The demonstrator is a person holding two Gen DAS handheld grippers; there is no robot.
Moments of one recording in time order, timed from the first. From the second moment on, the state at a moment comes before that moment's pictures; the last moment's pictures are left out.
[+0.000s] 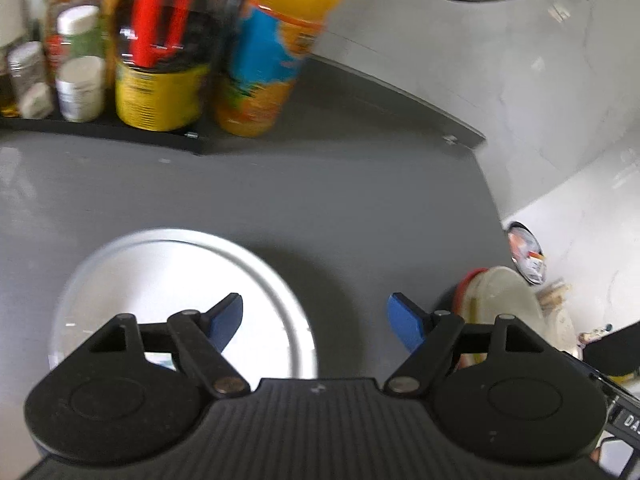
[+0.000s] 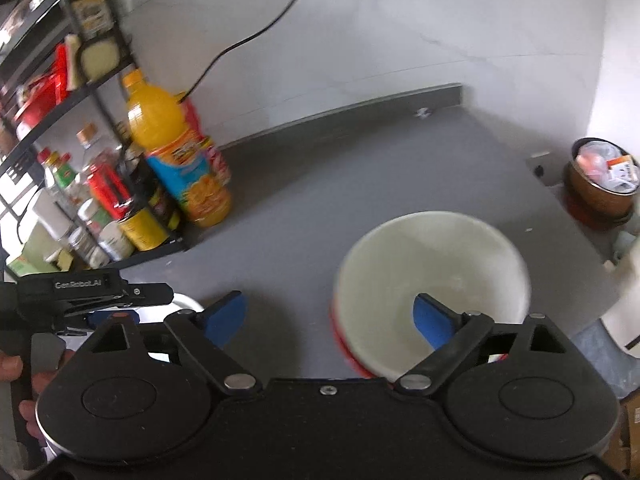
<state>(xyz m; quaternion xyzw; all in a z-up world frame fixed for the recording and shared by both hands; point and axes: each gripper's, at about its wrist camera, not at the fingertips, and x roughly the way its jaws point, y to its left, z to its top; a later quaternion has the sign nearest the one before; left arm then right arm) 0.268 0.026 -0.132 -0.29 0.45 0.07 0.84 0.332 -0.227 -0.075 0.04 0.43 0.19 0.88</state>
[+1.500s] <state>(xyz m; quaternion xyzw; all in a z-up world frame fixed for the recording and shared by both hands) 0.366 -0.131 -0.211 -0.32 0.55 0.10 0.77 0.444 -0.324 -0.187 0.07 0.57 0.22 0.79</state>
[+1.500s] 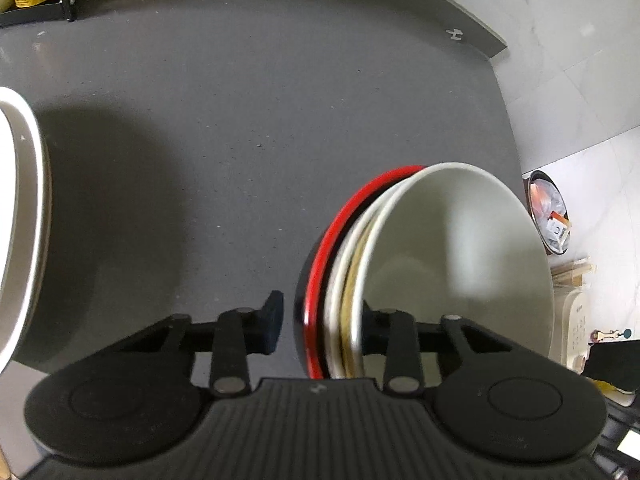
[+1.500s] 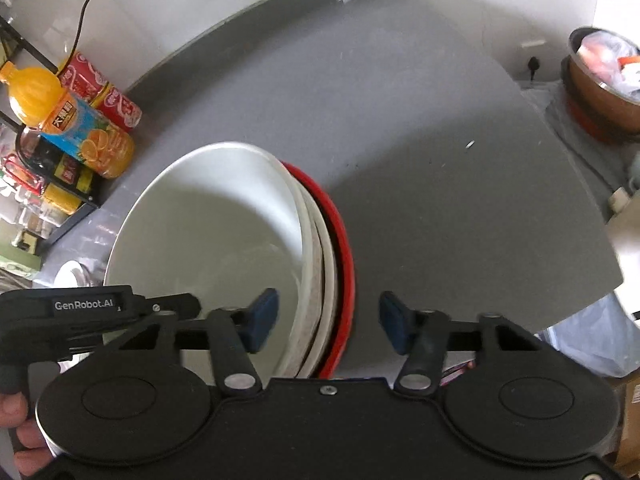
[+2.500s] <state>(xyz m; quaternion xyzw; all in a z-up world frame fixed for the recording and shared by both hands) 0.328 -0.079 -0.154 -0.32 0.49 0.09 0.80 0.427 -0.274 -0.131 0.04 0.51 0.25 0.82</state>
